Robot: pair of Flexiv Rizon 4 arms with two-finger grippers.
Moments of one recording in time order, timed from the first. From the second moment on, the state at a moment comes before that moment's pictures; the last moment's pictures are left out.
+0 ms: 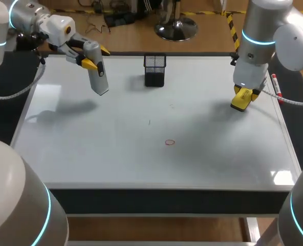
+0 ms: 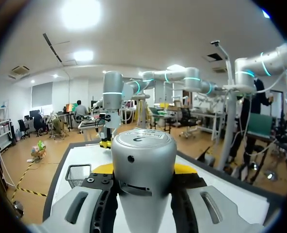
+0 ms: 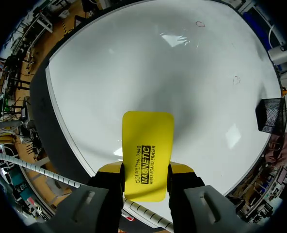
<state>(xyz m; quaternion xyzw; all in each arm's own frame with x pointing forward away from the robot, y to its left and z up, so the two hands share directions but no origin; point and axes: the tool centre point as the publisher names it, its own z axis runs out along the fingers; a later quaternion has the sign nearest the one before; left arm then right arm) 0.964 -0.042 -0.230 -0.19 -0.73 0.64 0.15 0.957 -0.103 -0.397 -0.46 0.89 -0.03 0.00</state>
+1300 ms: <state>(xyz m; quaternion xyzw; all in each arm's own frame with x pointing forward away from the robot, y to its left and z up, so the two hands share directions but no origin) 0.964 -0.043 -0.230 -0.19 -0.73 0.64 0.15 0.803 0.067 -0.371 -0.68 0.73 -0.04 0.06</state>
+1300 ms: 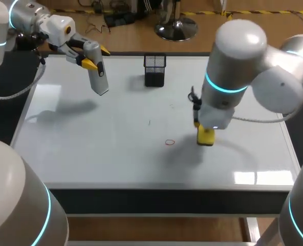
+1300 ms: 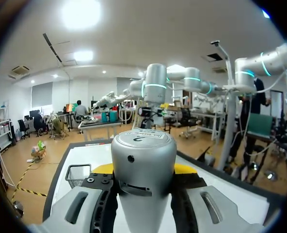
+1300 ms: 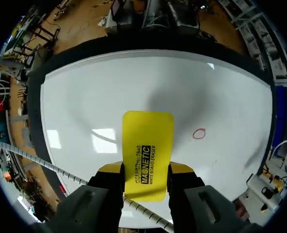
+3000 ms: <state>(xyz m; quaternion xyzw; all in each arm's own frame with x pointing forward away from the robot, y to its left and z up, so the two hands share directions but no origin) 0.964 -0.043 -0.230 -0.19 -0.73 0.64 0.15 0.797 0.179 -0.432 -0.76 0.64 -0.02 0.05</state>
